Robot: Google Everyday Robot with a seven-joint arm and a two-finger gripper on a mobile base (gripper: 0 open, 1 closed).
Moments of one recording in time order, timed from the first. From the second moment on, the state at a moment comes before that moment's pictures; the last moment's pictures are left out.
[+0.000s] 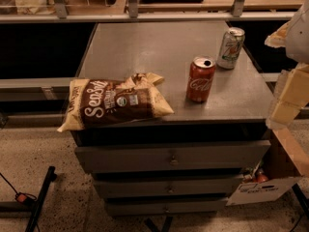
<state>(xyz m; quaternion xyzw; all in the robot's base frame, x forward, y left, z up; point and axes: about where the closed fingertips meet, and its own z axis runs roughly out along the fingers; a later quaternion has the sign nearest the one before) 0.438 -0.217 0.976 -0.60 0.78 -0.03 0.16</state>
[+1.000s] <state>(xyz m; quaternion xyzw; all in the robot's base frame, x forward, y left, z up) 0.481 -0.245 0.994 -0.57 0.79 -0.02 0.22</state>
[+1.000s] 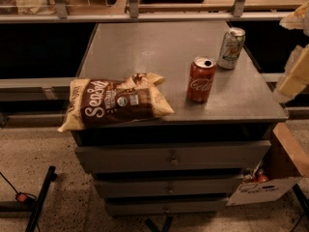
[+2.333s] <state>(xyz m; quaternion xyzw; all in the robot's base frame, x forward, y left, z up) 0.589 -0.282 1.003 -0.49 0.77 -0.01 0.40</state>
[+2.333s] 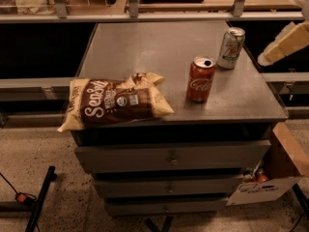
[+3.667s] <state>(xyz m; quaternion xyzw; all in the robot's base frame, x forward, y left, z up) 0.723 -0.305 0.945 -0.39 0.77 0.11 0.50</state>
